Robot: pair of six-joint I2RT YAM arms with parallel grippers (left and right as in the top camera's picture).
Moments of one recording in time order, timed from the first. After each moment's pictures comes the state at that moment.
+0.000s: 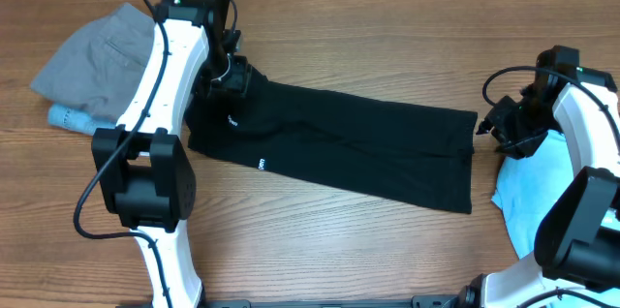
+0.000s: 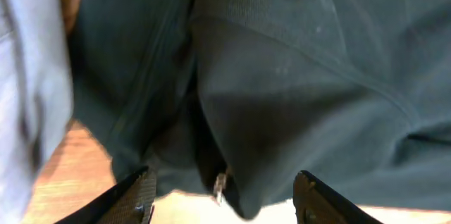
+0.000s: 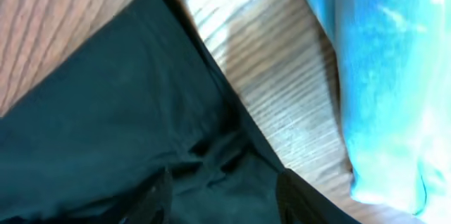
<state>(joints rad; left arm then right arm) -0.13 2.13 1.92 -1.31 0.05 -0.05 -0.29 1.79 1.33 -1.10 -0.19 0.44</state>
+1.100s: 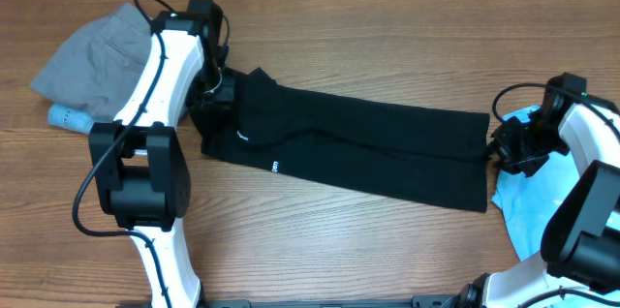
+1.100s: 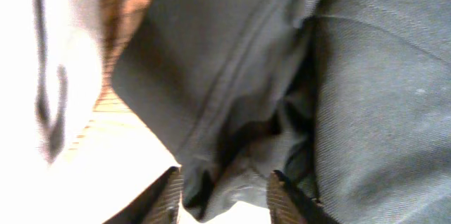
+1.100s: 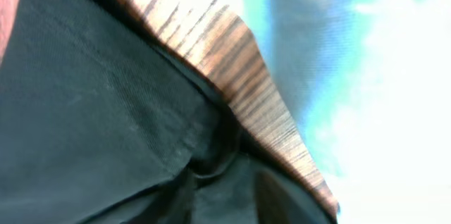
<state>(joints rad) -0.08 2.13 1.80 -1.26 -0.04 -0.07 -0.39 1.80 1.18 -0.99 -0.22 0.48</state>
